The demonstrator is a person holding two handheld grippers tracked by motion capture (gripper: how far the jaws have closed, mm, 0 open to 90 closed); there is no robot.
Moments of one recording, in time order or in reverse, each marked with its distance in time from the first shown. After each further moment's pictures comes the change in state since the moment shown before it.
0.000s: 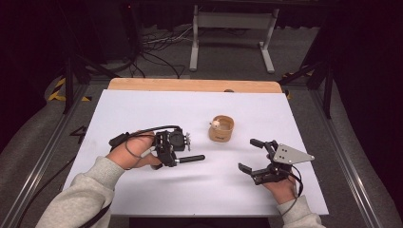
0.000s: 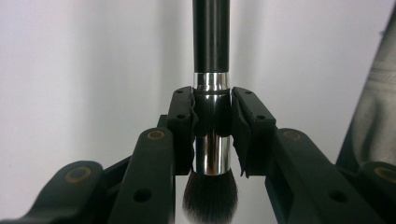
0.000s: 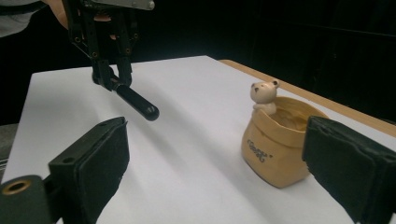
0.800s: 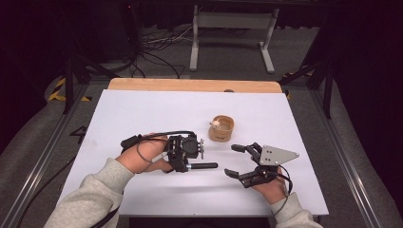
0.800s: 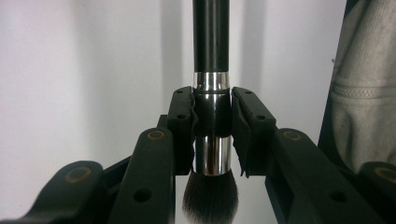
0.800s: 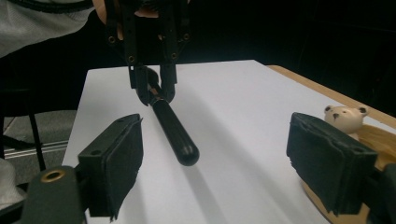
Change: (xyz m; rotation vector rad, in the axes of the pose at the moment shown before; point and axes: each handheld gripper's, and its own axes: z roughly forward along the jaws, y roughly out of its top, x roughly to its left) left arm -0.022 0.028 -0.006 -0.008 -0.001 0.083; right arm 0.018 0.010 0.029 0.010 0.187 -0.038
